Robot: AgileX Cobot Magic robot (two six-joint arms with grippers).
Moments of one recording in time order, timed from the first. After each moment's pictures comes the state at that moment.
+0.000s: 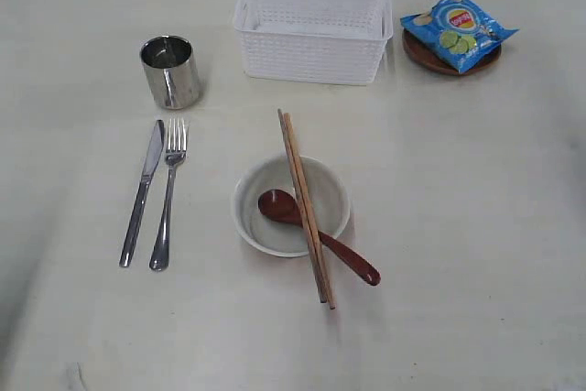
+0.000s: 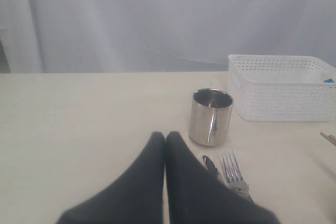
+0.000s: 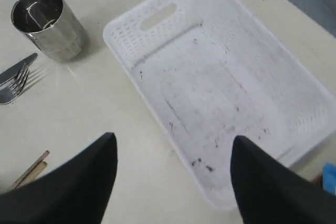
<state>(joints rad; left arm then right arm) -0.16 0.00 0.00 -0.03 0.22 -0.04 0.19 1.95 -1.69 0.63 0.95 -0.97</state>
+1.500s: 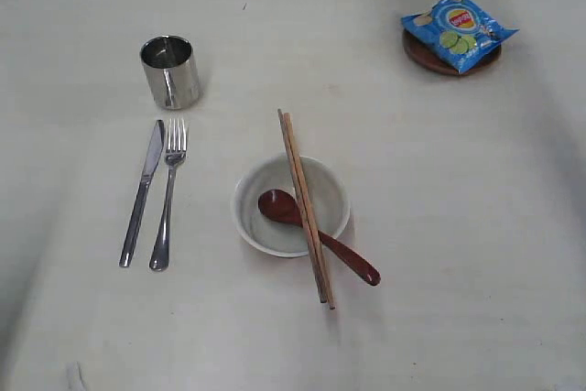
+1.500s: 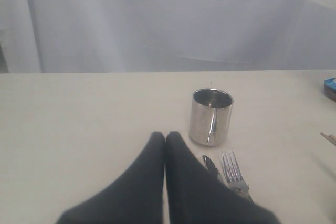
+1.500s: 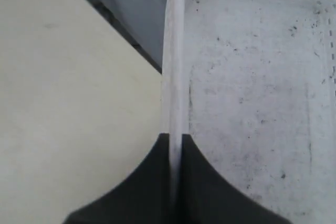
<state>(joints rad) -0.16 0.00 0.00 -0.03 0.22 -0.04 0.21 2.11 -2.11 0.06 0.86 -0.58</state>
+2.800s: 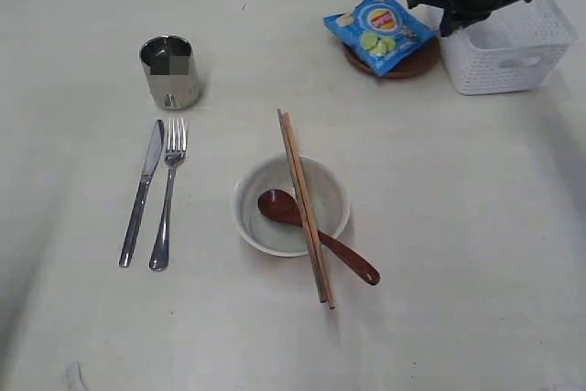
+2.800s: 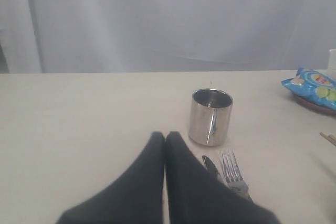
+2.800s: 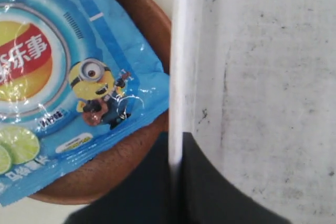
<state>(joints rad) -0.16 0.00 0.00 -0.03 0.22 -0.04 0.12 2.33 -1.91 0.07 0.92 -0.09</state>
